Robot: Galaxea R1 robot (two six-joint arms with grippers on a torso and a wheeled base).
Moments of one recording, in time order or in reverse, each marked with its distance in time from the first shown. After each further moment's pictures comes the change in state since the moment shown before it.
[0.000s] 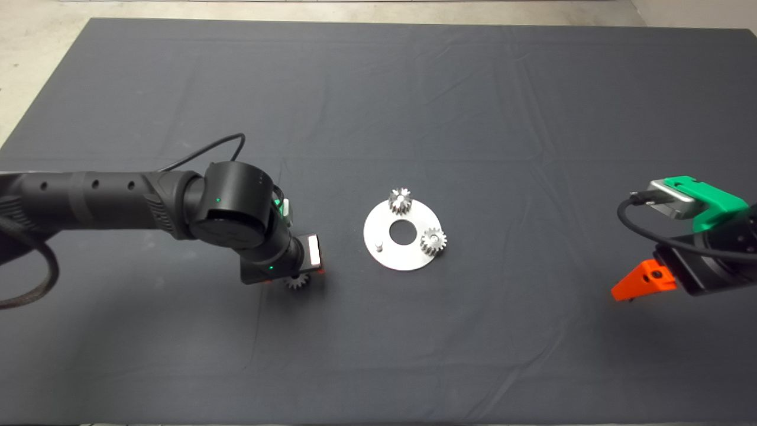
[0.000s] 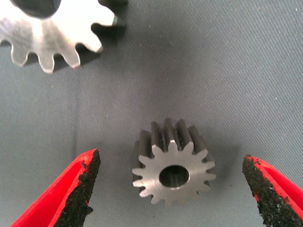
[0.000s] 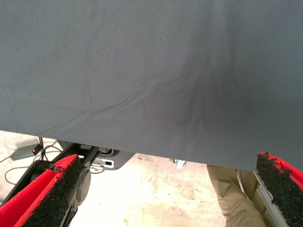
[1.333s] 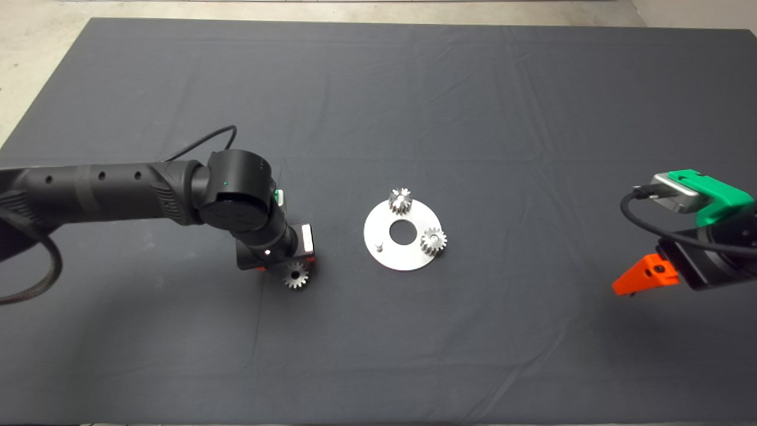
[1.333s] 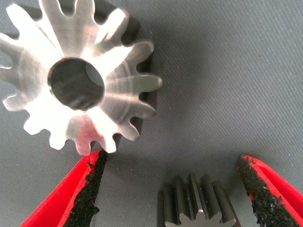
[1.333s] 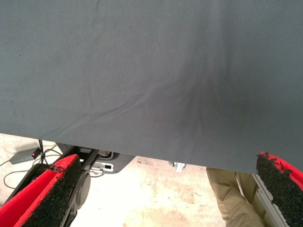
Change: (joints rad) left arm 0.003 0.005 -0.102 0.000 -0.001 0.080; right arm 0.021 0.000 0.000 0.001 0.000 0.000
